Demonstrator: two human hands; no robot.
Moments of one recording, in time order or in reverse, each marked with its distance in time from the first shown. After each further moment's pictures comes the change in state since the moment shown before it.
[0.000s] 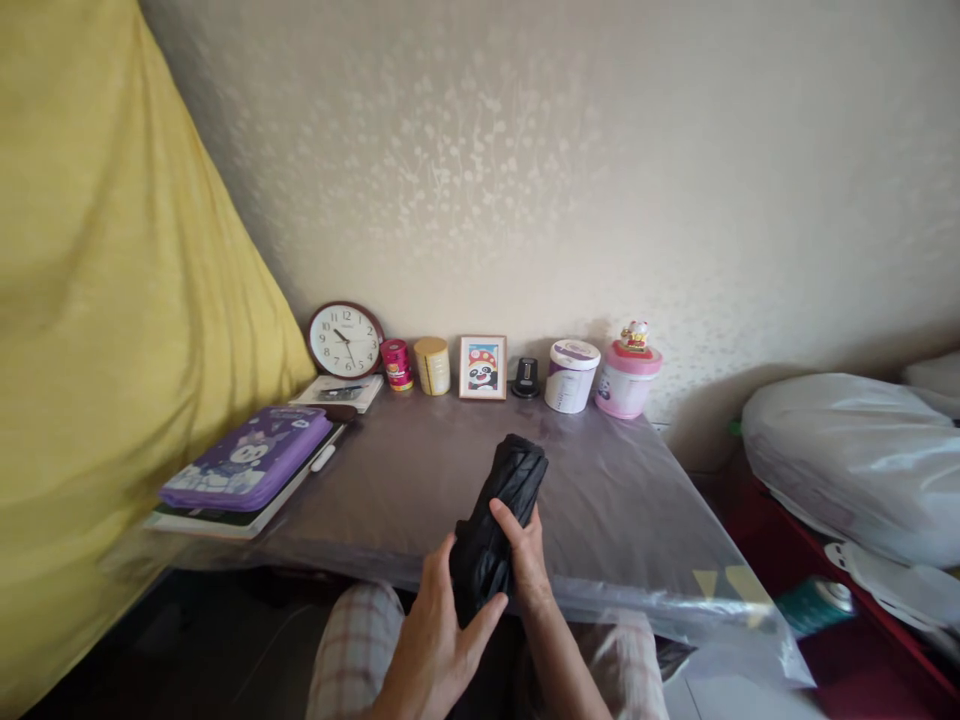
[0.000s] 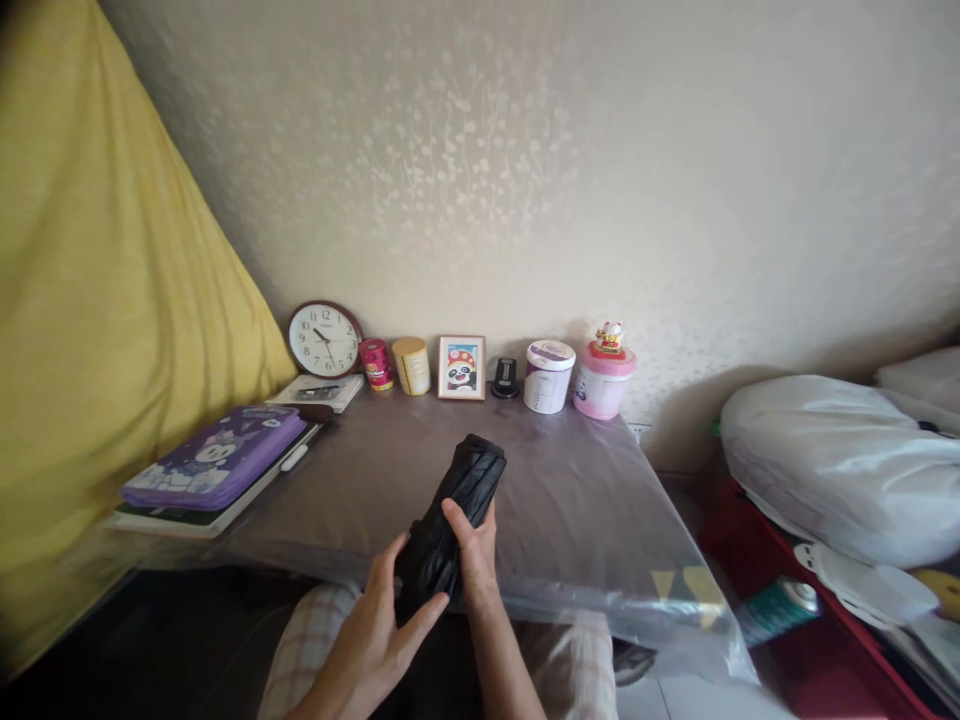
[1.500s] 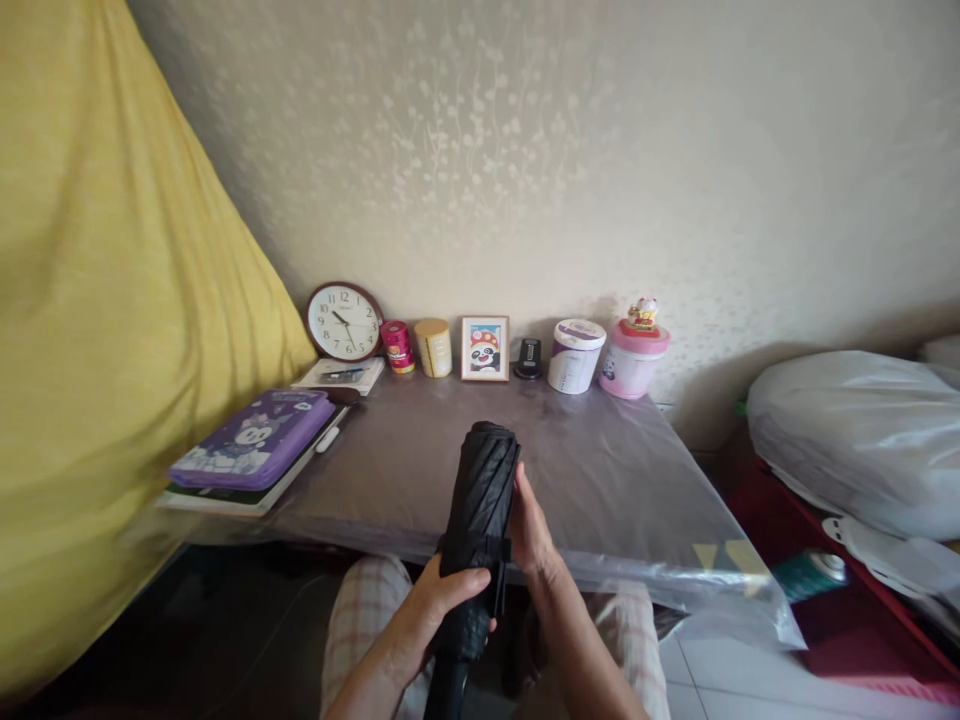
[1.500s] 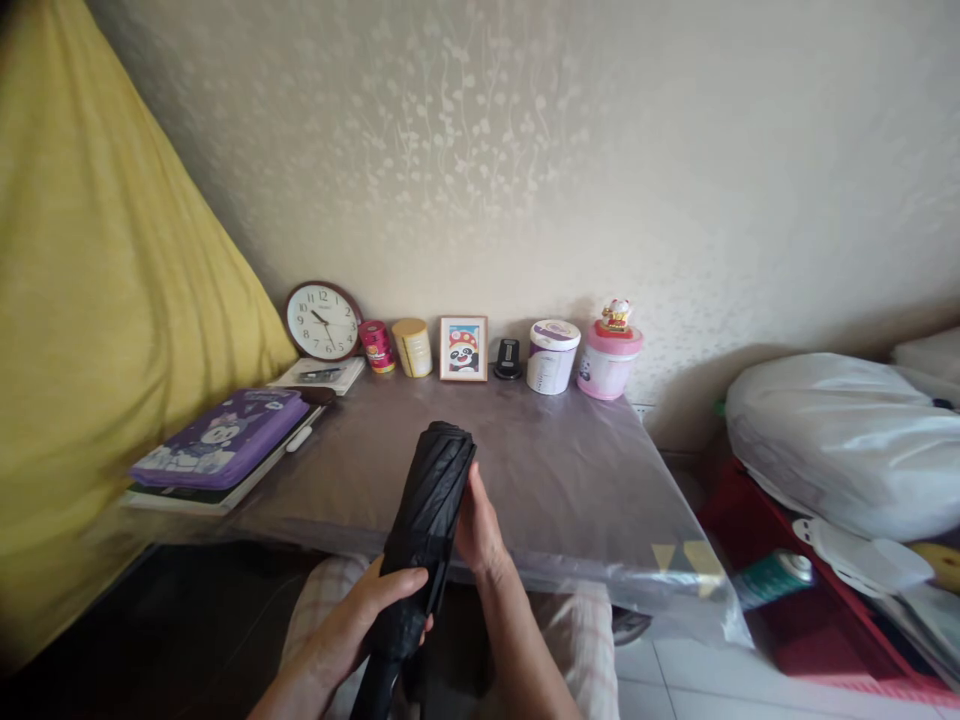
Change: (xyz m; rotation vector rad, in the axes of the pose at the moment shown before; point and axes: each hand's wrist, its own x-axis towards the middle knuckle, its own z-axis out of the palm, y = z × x) left_hand -0.004 0.020 -0.021 -0.818 -0.390 -0.488; right_hand -0.001 -0.014 0.011 0.200 -0.330 0.365
